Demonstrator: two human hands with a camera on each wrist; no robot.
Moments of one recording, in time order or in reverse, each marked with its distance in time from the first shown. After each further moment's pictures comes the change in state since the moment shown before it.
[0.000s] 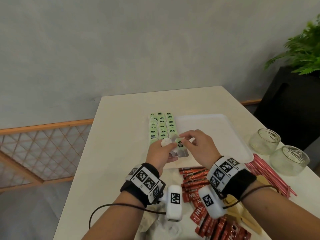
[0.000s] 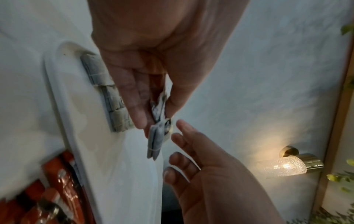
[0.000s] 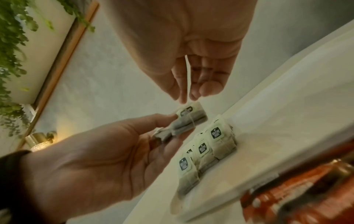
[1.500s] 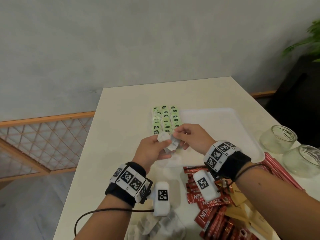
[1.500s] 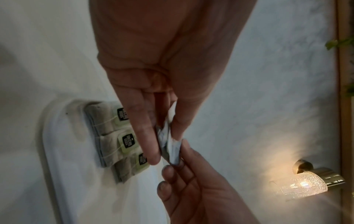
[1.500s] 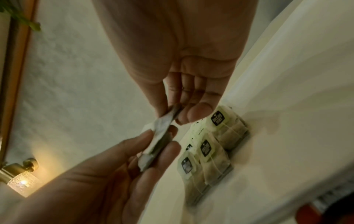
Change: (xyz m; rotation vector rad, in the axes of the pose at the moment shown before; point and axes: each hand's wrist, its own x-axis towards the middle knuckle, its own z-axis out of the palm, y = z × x) left_hand 0.010 0.007 -0.037 0.011 -0.101 -0.016; right_hand 0.045 0.002 0.023 0.390 -0.268 0.162
